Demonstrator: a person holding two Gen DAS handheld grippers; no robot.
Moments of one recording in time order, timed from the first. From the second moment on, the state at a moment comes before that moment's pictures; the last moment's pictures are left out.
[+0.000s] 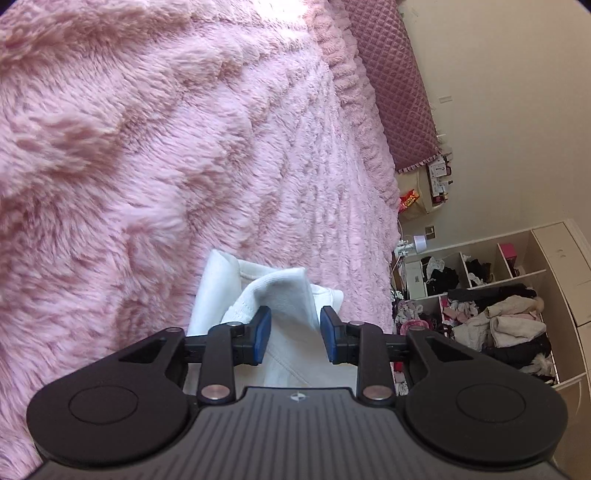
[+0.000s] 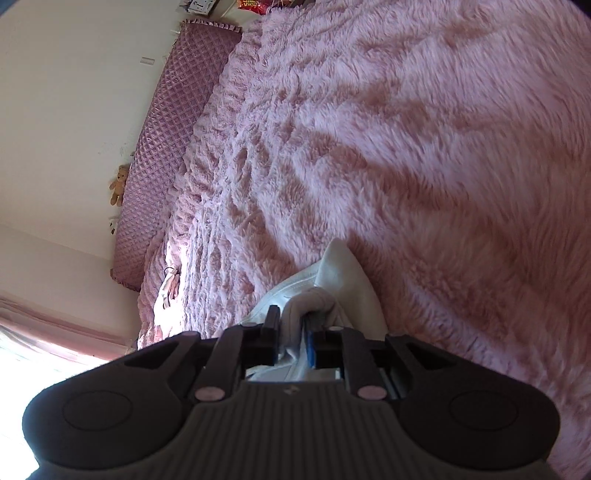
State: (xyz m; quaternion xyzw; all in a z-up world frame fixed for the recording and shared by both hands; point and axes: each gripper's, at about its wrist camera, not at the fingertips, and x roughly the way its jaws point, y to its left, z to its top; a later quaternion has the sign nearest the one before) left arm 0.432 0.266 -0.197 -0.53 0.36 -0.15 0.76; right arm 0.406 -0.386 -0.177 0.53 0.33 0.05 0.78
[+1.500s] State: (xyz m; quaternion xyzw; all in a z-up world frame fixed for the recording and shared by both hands) left arm 0.256 0.226 -0.158 -0.28 0.38 -0.18 0.86; right arm 0.261 -0.373 -0.148 0.19 0.41 0.11 0.88
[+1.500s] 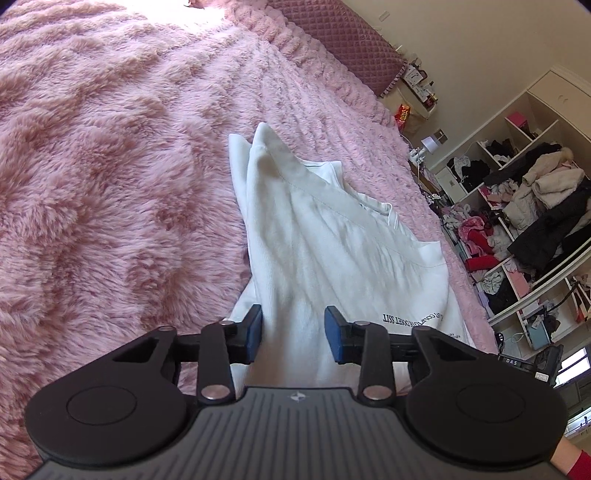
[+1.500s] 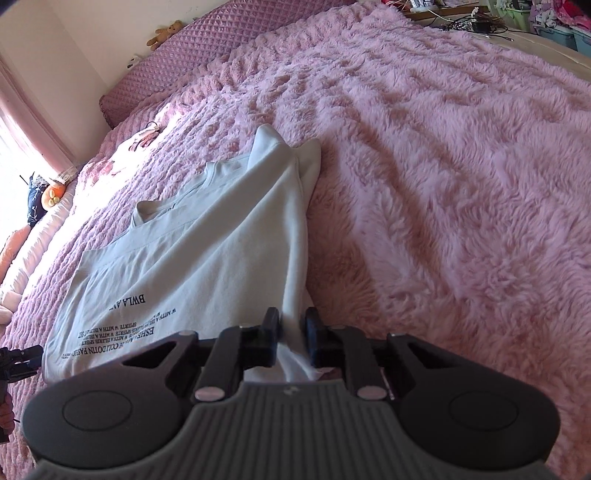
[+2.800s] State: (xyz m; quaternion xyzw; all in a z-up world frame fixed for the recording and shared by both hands) left arm 0.404 0.189 -0.146 -0.10 0.34 -0.08 0.93; right arm 0.411 -0.343 -0.117 0.10 0.34 0.08 0.93
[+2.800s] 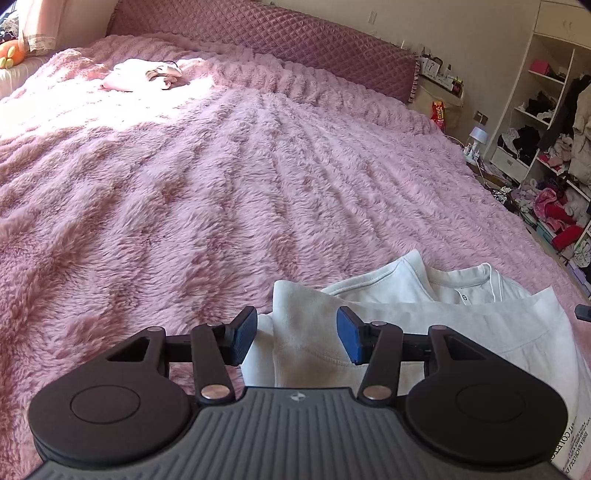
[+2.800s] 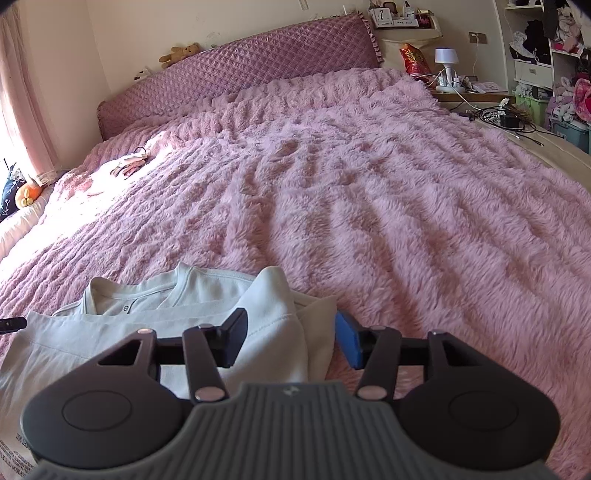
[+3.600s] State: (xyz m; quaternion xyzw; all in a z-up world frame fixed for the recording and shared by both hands) left arm 0.412 0.181 -0.159 -0.09 0.28 0.00 0.95; right arm 0.463 -0.298 -0.148 0.04 0.32 0.07 0.94
